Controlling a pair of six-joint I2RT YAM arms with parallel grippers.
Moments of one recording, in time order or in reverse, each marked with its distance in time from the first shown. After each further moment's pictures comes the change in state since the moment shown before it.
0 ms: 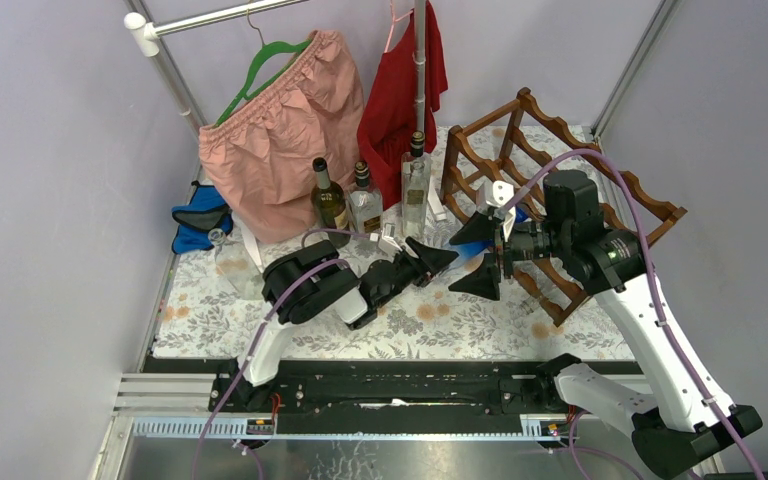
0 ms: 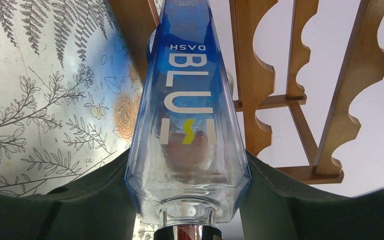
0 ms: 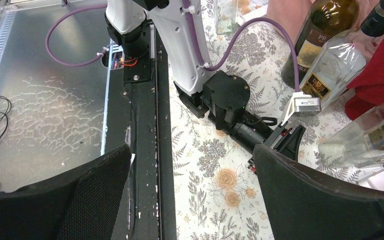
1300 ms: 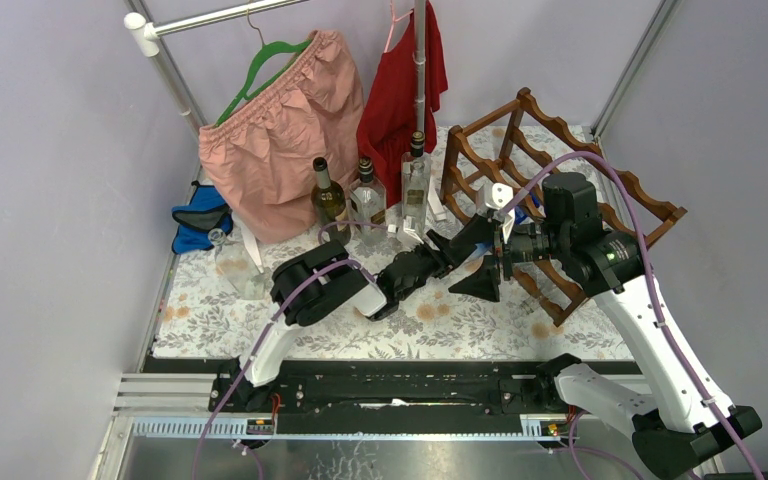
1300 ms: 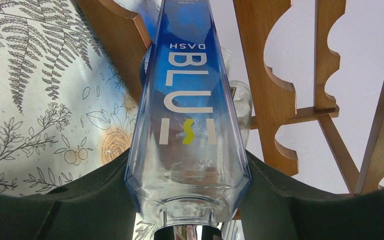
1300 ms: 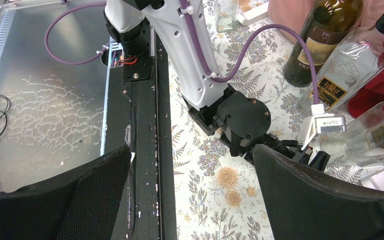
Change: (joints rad) left arm -0.047 0.046 0.207 -0.193 -0.106 0.113; right arm -0.001 -0.008 -0.024 0.007 0.000 -0.004
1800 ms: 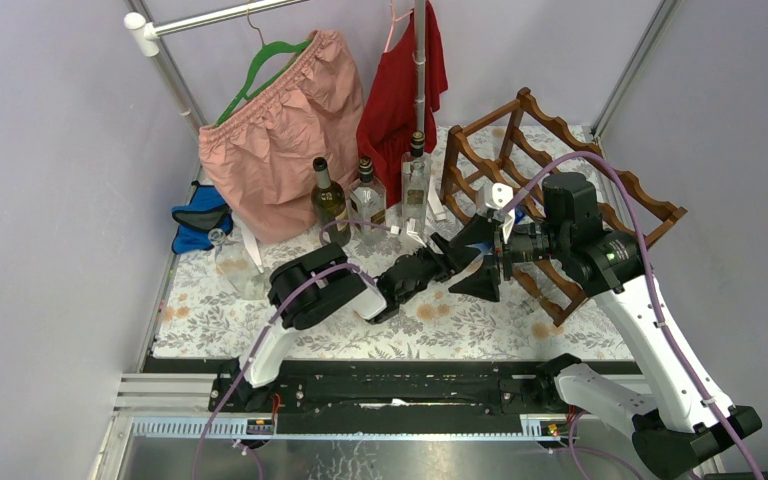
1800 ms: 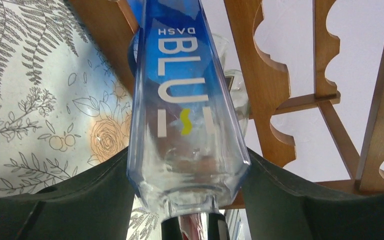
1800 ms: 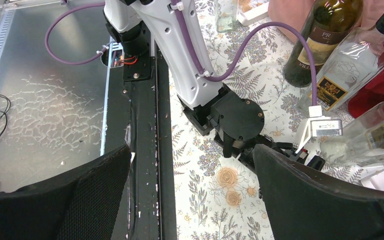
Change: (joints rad) left arm -0.021 -0.023 -0.014 -0.011 -0.015 0.031; right arm 0.000 0.000 0.000 0.000 -0.001 0.000
